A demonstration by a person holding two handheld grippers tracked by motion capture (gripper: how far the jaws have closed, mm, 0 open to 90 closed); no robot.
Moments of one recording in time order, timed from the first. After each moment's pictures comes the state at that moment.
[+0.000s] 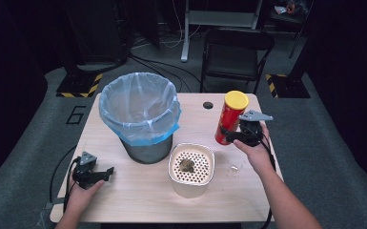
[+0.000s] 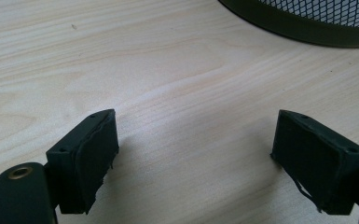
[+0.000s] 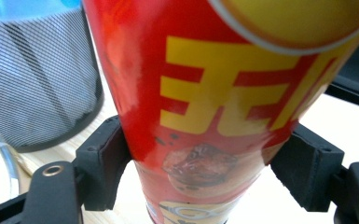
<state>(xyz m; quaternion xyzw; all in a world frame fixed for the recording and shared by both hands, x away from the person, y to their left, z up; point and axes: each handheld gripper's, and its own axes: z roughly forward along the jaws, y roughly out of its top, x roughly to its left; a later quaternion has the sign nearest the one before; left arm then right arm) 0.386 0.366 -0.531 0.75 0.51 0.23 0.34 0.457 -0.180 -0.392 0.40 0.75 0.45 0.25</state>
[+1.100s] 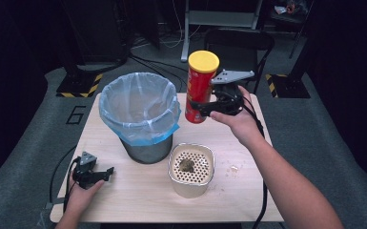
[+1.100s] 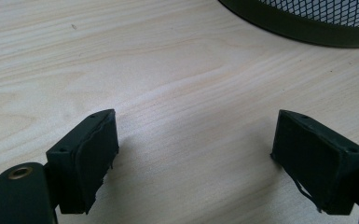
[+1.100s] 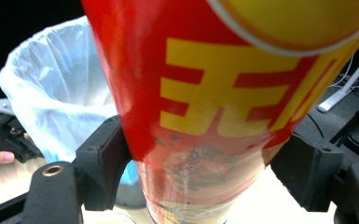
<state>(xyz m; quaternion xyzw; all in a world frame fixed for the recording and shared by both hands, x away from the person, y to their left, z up) 0.386 0.366 -0.531 0.75 0.51 0.23 0.34 0.451 -0.088 -0.247 0.29 0.80 0.49 0.21</state>
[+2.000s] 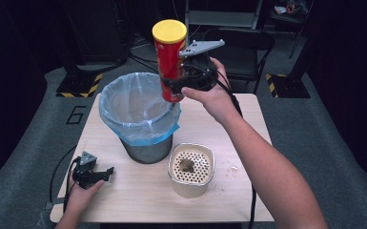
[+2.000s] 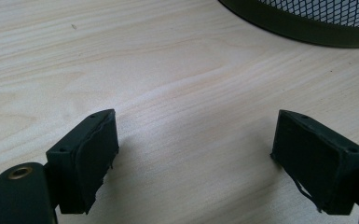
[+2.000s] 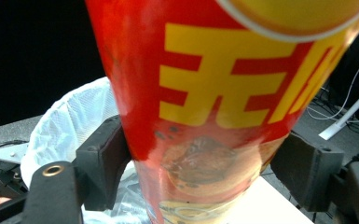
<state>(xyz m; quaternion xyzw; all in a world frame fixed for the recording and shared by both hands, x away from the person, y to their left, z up) 0.386 0.366 -0.530 0.76 0.51 0.22 0.34 0.464 -0.020 -0.187 0.25 0.80 0.50 0.23</state>
